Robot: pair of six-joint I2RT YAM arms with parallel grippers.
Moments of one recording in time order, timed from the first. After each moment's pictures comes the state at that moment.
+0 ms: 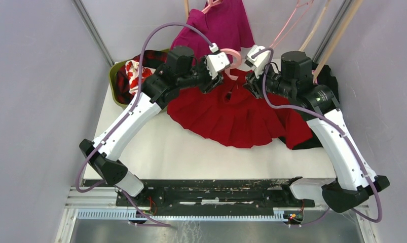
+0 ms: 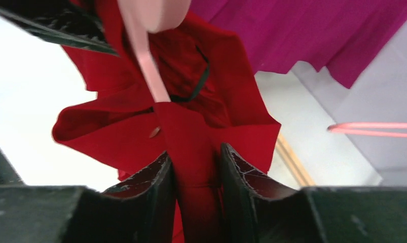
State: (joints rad) left arm -0.71 1.56 1.80 -0.57 0.30 0.46; right arm 0.47 1.26 1.66 -0.79 -0.28 -0.36
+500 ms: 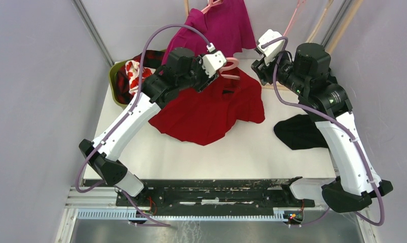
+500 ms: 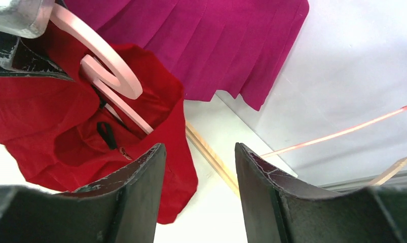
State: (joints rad) left arm -0.71 1.56 1.79 -0.63 0.06 0.47; right arm 0.46 1.28 1.80 -0.72 -0.08 -0.46
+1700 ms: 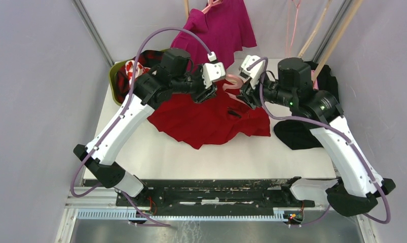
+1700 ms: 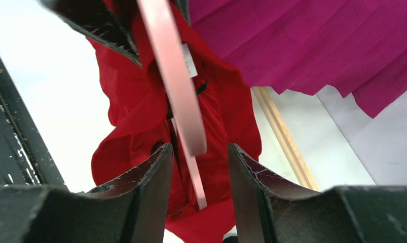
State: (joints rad) left arm -0.70 1.53 1.86 -0.84 0.38 0.55; right arm 0.58 1.25 1.69 -0.84 -0.27 -0.39
